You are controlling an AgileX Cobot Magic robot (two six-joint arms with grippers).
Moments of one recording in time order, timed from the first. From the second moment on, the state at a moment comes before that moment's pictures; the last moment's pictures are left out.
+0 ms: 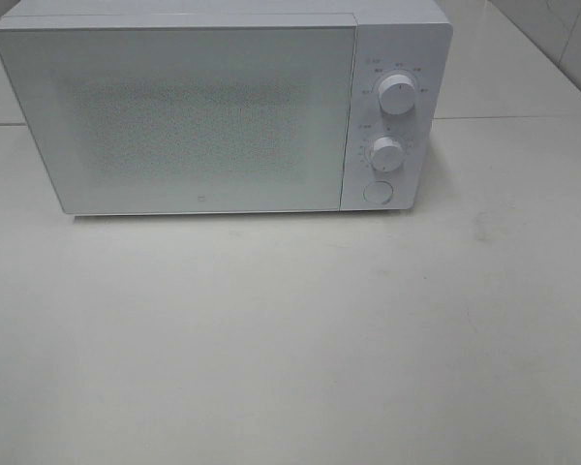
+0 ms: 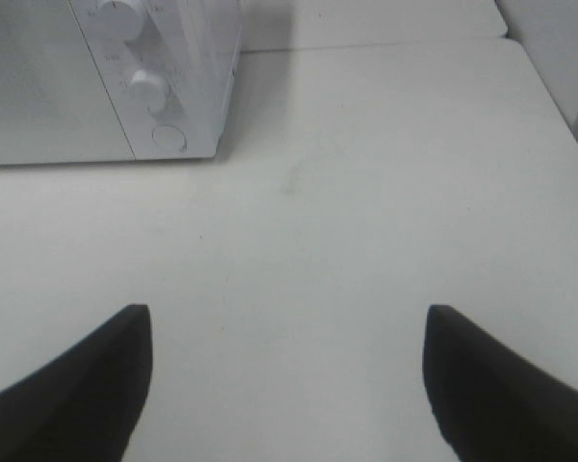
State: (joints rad) left arm 0.04 0.00 -0.50 -0.08 1.05 0.02; right arm 0.16 0.00 -0.53 -0.10 1.00 0.24
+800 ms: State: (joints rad) left arm 0.04 0.00 -0.50 -0.08 1.05 0.02; right arm 0.16 0.36 -0.54 -0.10 0.62 0.24
